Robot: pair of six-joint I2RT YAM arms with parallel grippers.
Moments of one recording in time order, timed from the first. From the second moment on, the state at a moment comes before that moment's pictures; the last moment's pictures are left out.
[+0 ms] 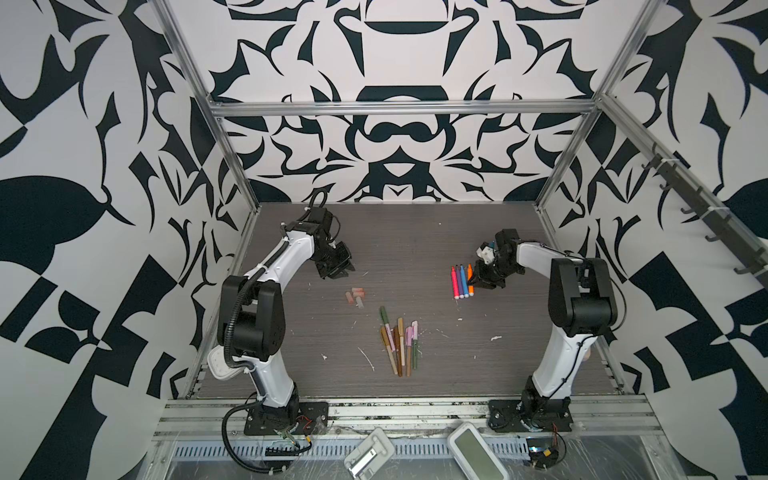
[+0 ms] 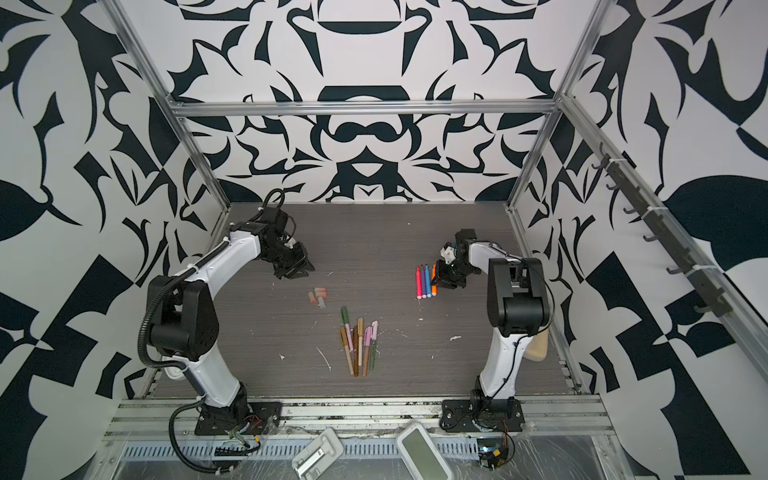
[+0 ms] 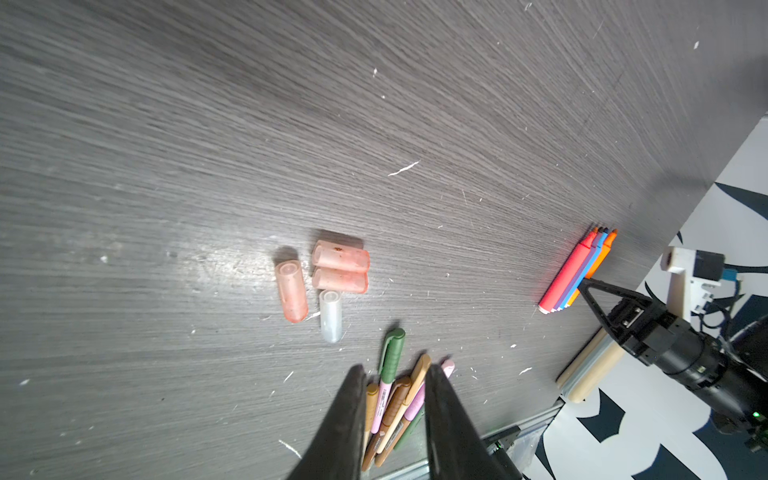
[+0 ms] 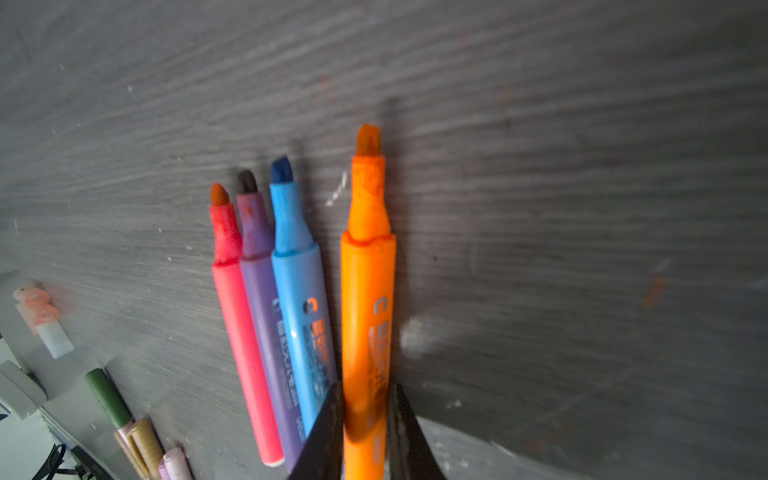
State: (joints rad) left arm -0.22 1.78 1.42 -0.92 0.43 -0.68; right arm 0.01 1.93 1.22 -0.68 -0.46 0.18
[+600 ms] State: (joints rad) left arm -0.22 1.78 1.42 -0.92 0.44 -0.68; right arm 0.01 1.92 1.21 -0.68 -0.49 0.19
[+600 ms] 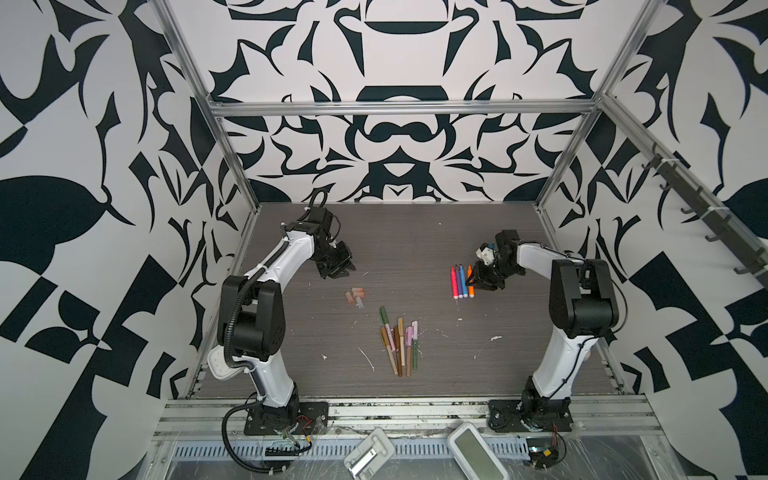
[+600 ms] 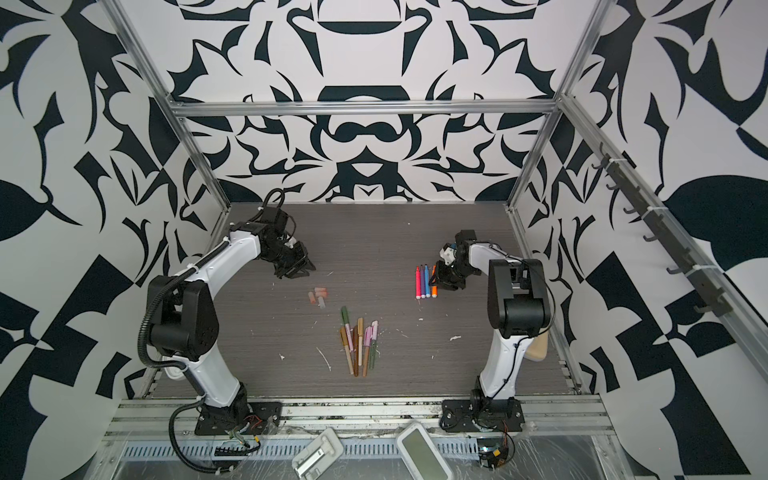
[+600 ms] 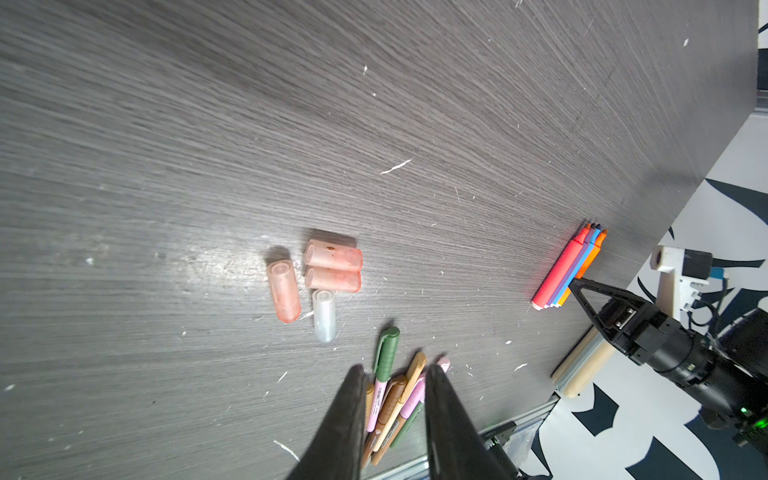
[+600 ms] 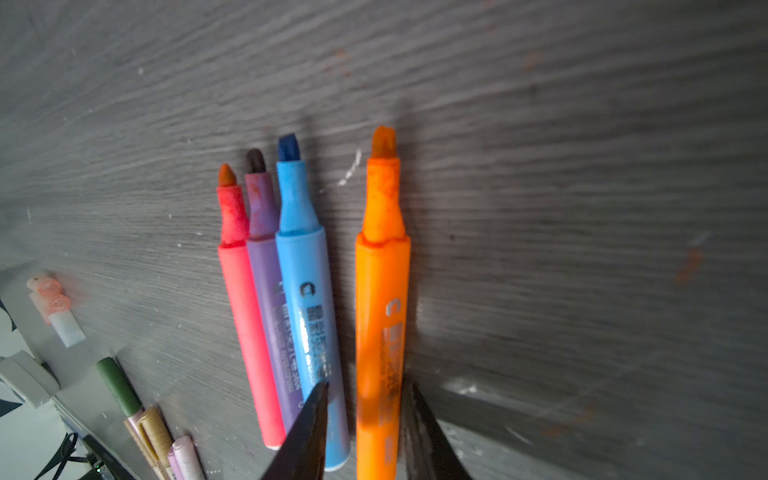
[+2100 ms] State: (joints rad) left arm -0.22 1.78 1.42 -0.93 0.45 -0.68; right arm 0.02 1.99 1.29 -0.66 -0.56 0.26
